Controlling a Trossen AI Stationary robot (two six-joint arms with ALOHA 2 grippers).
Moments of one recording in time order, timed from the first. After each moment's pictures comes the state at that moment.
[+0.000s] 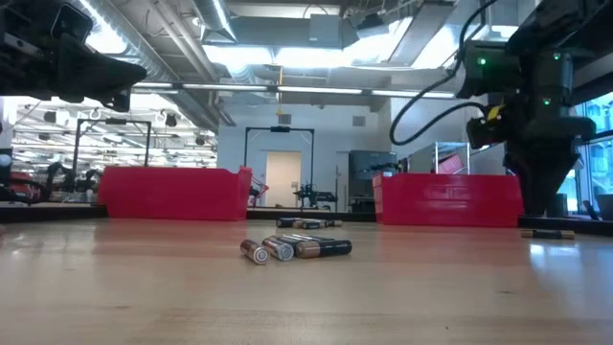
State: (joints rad) left arm -0.06 0.02 0.01 0.01 -0.03 0.07; right arm -0.18 1.19 0.60 -0.80 -0.06 0.24
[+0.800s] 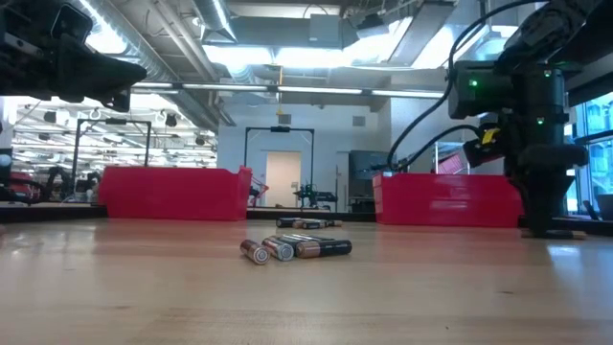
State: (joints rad) left arm -0.06 0.02 0.01 0.01 -0.03 0.08; right arm -0.18 1.31 0.59 -0.77 -0.02 0.28
